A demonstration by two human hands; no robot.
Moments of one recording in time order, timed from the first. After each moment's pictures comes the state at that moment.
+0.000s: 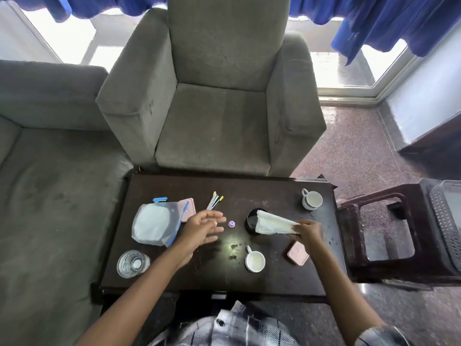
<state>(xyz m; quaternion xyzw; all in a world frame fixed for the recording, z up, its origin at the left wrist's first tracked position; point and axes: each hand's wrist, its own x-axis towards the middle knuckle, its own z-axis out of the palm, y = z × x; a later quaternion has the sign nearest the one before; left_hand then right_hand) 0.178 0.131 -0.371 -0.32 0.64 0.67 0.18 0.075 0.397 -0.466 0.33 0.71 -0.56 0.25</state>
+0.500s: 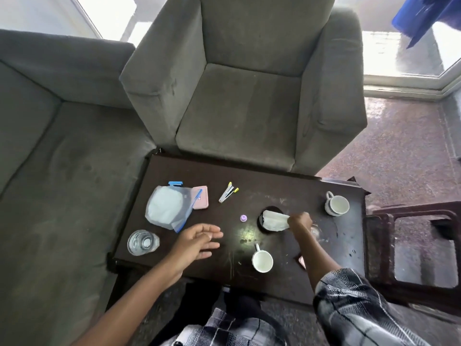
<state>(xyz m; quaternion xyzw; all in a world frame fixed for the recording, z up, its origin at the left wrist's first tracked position) 0.206 0.143 -0.370 -0.40 0.63 0.64 0.18 0.020 0.349 -0.550 0.29 0.85 -0.33 0.29</state>
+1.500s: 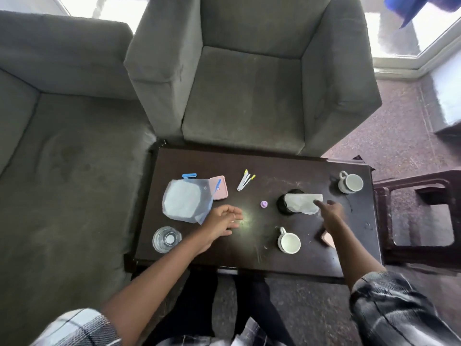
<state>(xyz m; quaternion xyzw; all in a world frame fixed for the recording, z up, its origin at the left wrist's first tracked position) 0.204 0.060 -0.402 -0.33 0.64 0.64 0.27 0.054 0.355 -0.565 0.34 0.84 -0.37 0.20</state>
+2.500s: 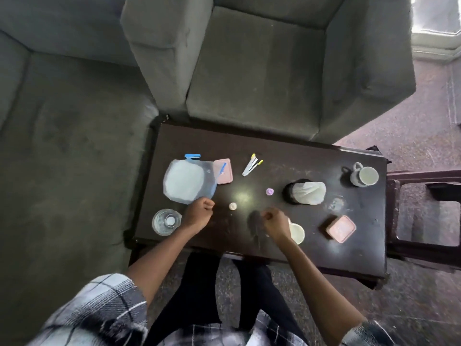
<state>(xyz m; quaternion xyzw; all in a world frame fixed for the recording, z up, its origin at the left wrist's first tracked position) 0.221 0.014 -0.509 -0.40 0.75 0.47 0.23 0.160 0.219 -0.516 0.06 0.88 -0.30 0.36</state>
